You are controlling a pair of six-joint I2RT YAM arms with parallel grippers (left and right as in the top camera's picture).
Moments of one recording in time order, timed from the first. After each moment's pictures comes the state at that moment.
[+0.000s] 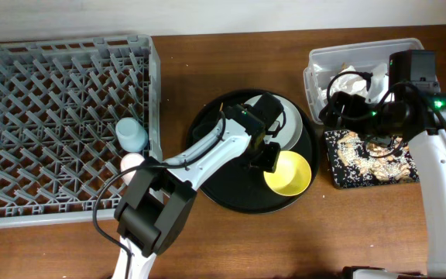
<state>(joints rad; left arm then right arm) -0.73 2.14 1.67 -0.91 0.29 -0.39 -0.08 1.46 1.52 -1.22 -0.29 0.29</state>
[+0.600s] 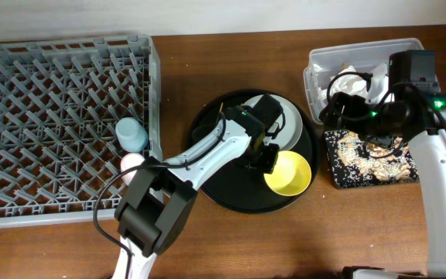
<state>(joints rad) -0.74 2.14 1.66 -0.91 0.29 -0.39 -0.08 1.46 1.52 -1.22 -0.29 0.29</state>
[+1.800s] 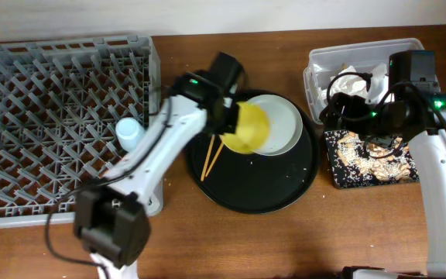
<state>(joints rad) -0.52 1.95 1.79 -1.11 0.00 -0.32 -0.08 1.46 1.52 -1.22 -0.29 0.28</state>
